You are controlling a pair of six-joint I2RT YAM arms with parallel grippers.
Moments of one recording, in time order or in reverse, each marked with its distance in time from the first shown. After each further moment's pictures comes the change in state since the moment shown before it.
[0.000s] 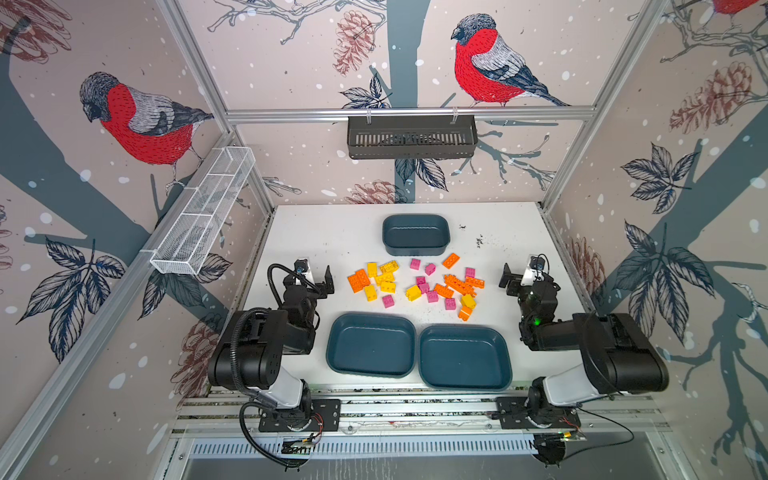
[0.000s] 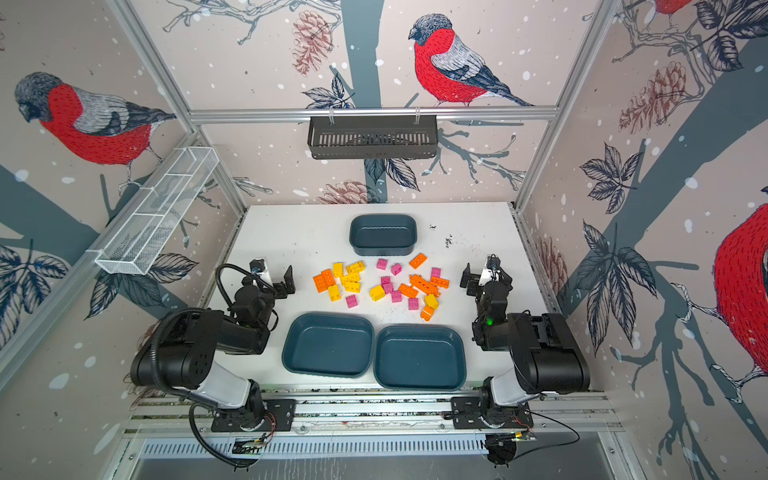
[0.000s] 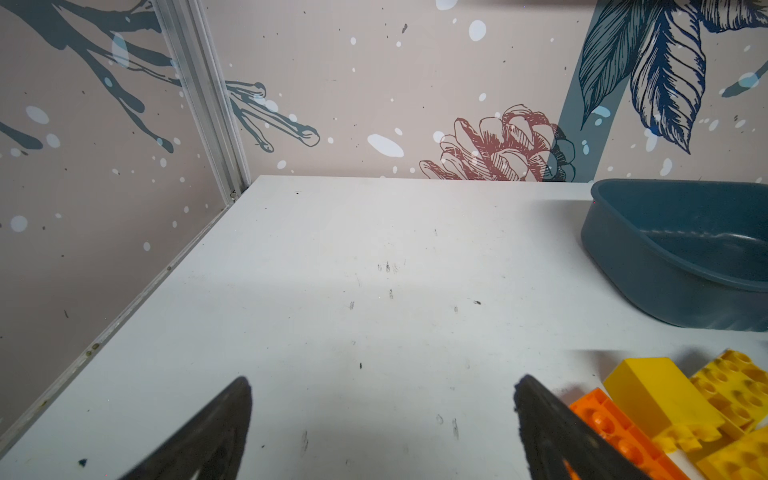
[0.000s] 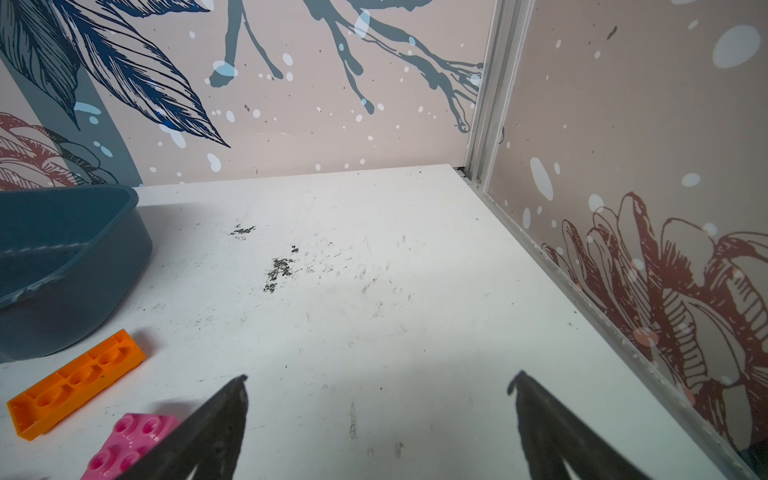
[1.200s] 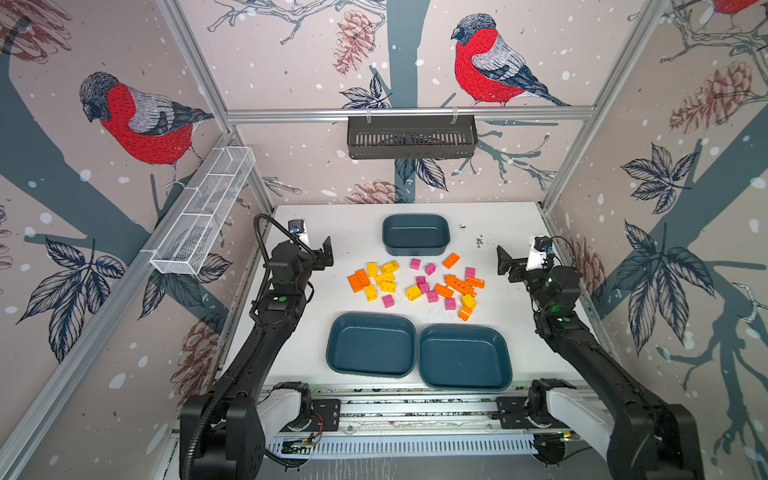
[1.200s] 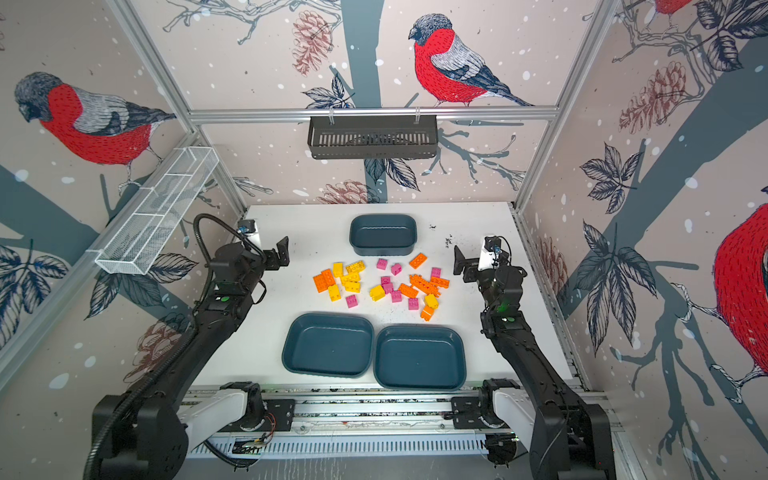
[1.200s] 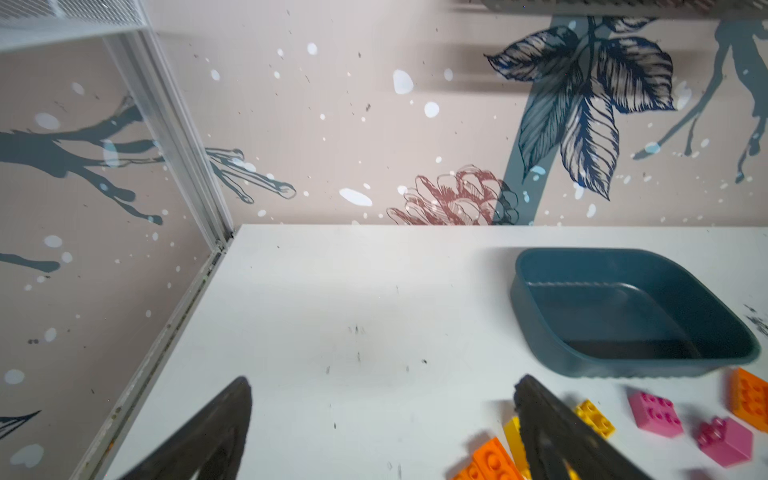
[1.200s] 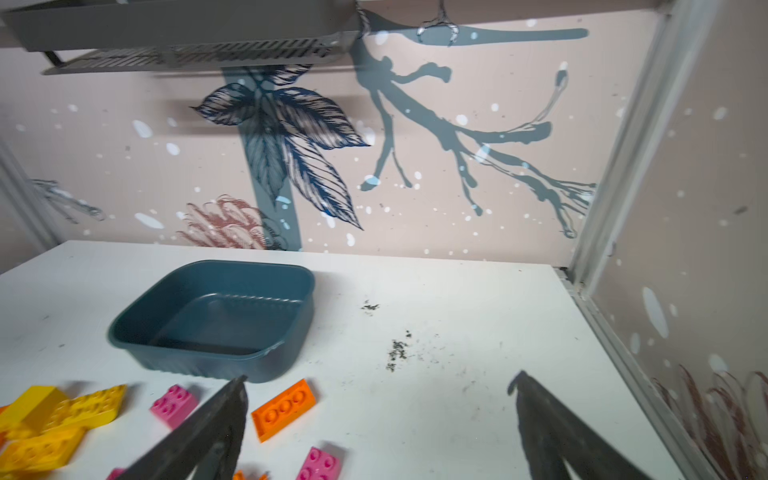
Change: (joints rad) left arm -0.065 -0.464 0.498 -1.108 0.042 -0.019; right arm 0.043 -0.523 0.235 -0.665 -0.338 0.000
